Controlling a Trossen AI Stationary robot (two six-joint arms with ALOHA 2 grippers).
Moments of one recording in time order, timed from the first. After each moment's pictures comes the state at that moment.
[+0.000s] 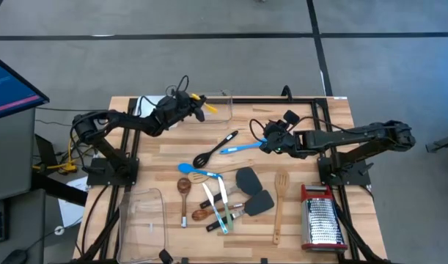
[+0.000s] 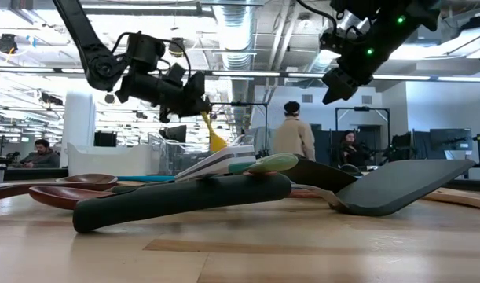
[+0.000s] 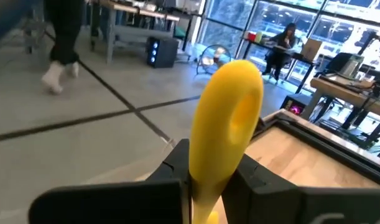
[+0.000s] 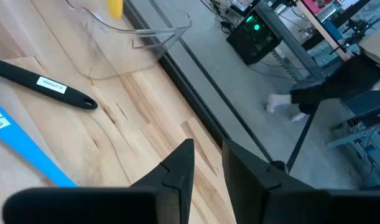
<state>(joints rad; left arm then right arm) 0.61 1.60 0.58 0.94 -0.13 -0.28 -0.02 1.27 0.78 -0.35 0.92 0.07</state>
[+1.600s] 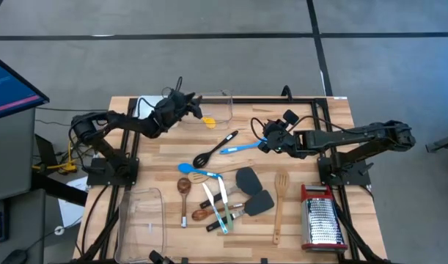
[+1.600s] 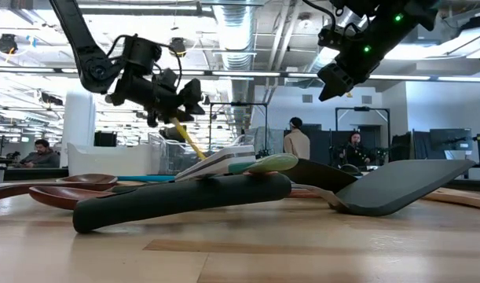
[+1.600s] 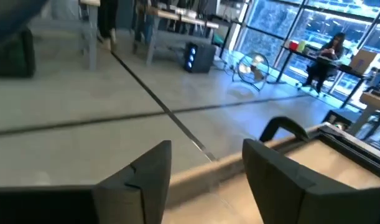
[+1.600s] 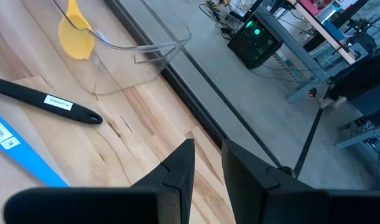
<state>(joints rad) 0.61 1.59 0.54 0.96 -0.31 -0.29 -0.02 1.27 0.78 -0.30 0.92 0.08</state>
